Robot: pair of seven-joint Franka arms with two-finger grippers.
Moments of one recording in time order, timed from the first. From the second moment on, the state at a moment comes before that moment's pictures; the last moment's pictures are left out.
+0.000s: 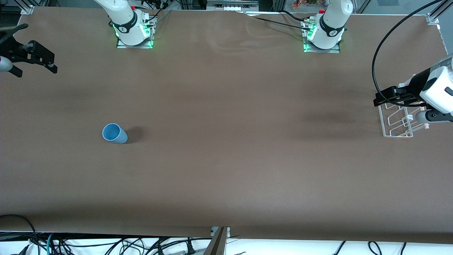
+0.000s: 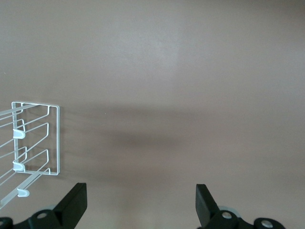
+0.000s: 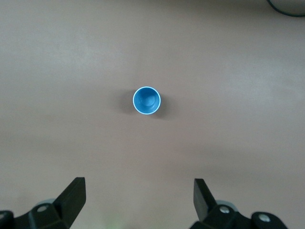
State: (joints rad) left arm 0.05 0.21 -0.09 -1.36 -0.04 1.44 -0.14; right arm 0.07 -0.03 -0.03 -1.52 -0.02 1.51 -0.12
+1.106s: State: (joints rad) left arm 0.05 0.21 -0.09 -1.36 -0.04 1.45 -0.14; right arm 0.07 0.07 -0.03 -1.57 -0.02 1.56 -0.12
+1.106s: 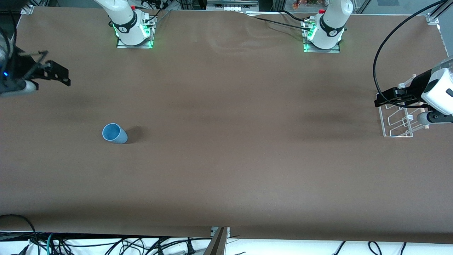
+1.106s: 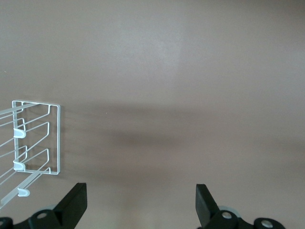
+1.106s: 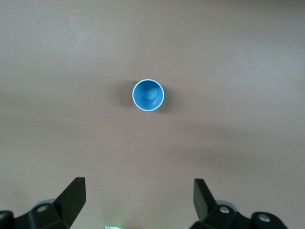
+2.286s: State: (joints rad) left arm 0.05 0.22 -0.09 -1.36 -0.06 1.45 -0.14; right arm 0.05 0.40 -0.08 -1.92 -0.02 2.24 -0.12
